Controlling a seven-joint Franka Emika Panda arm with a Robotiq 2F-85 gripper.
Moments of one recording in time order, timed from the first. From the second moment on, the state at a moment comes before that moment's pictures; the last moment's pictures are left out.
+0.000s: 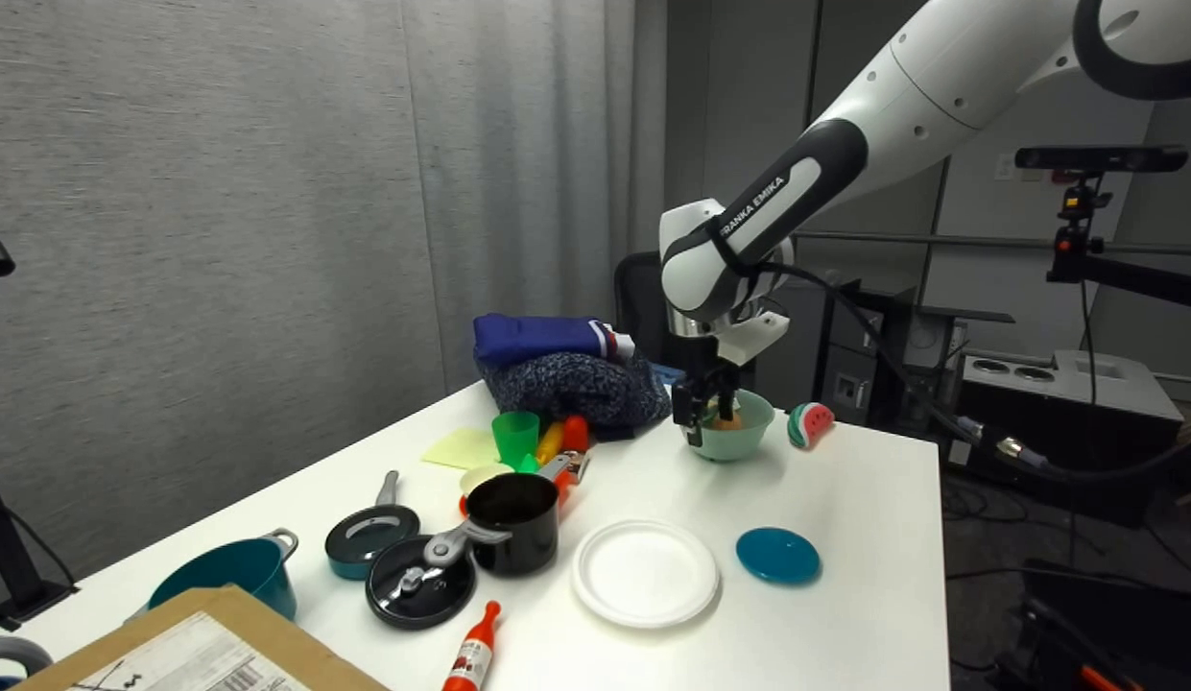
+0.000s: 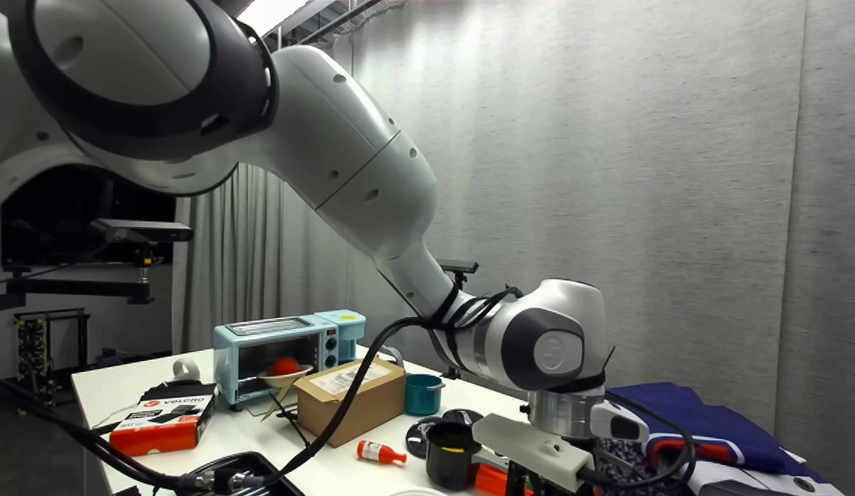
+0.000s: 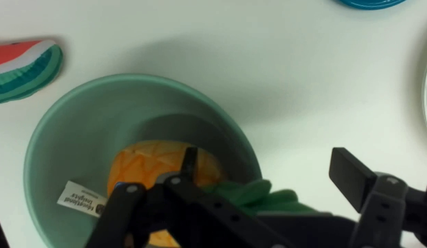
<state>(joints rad) -0.22 0.61 -0.12 -1.71 -0.04 2.22 -0.12</state>
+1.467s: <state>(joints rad) -0.25 0.64 -0.20 -1.70 0.04 2.35 0.09</state>
